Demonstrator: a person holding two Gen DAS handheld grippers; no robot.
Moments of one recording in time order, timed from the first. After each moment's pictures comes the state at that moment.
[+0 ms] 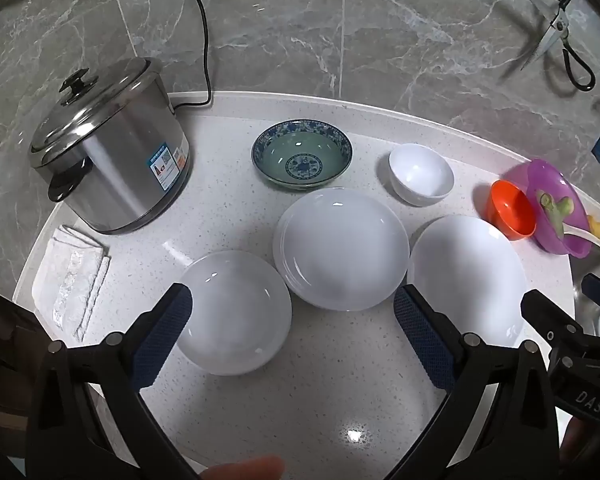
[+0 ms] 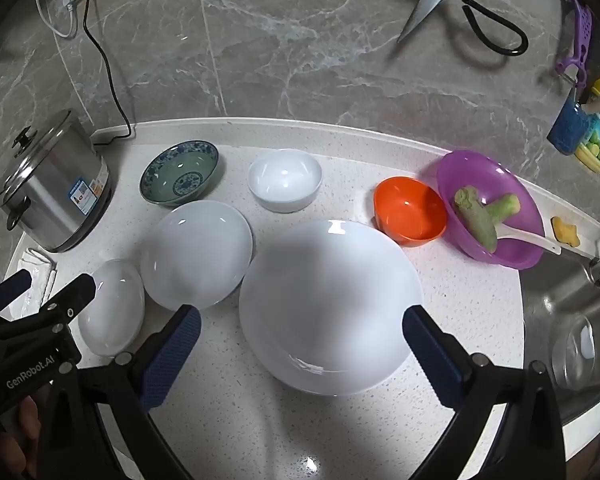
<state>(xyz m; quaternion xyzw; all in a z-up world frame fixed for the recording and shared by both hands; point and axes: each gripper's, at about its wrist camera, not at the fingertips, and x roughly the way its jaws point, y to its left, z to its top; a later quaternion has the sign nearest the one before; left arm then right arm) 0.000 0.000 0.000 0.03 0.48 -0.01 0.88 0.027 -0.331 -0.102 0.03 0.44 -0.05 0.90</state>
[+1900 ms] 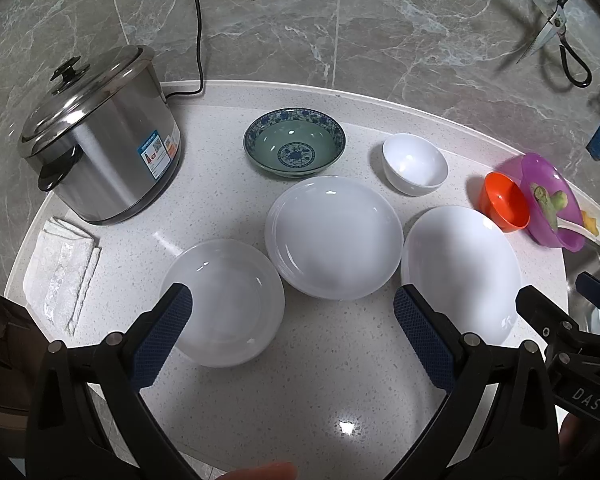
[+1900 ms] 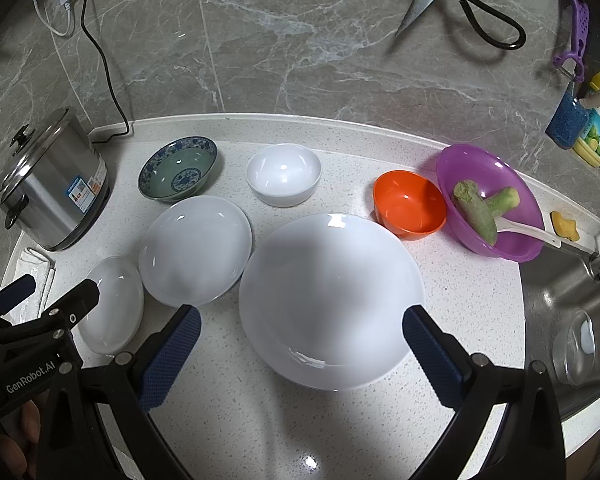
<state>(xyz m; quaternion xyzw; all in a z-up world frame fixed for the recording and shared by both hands) -0.004 0.001 -0.007 0.02 0.49 -0.03 0.87 0.025 -0.330 -0.106 0.03 0.44 -0.05 0.89</state>
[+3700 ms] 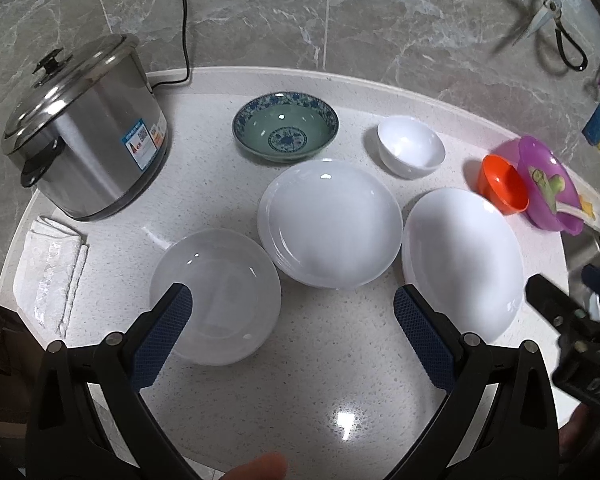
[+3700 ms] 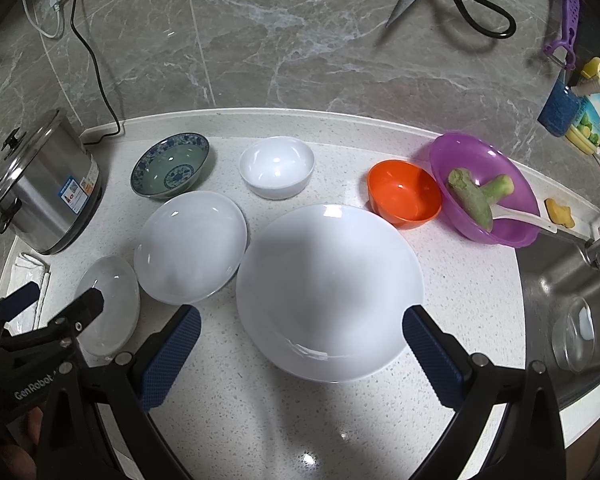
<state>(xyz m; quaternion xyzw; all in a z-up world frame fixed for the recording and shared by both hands) 0.005 0.004 -0.030 0.04 0.52 -0.05 0.85 0.019 -0.328 -0.112 0.03 0.45 -0.07 0.89</state>
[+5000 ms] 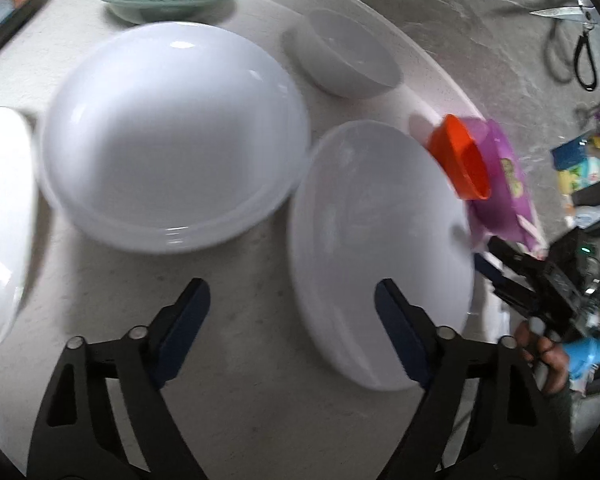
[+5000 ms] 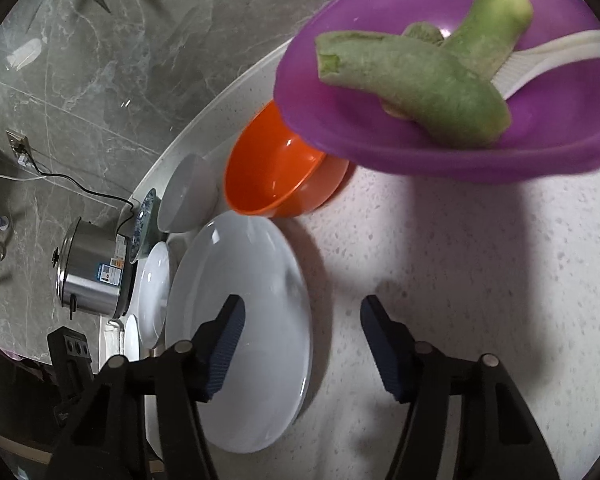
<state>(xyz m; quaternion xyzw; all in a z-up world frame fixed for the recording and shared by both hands) 0.055 -0.081 -0.178 -0.16 0.60 -0.18 0.76 0.079 -0.568 -0.247 0.32 0.46 0.13 0.82</state>
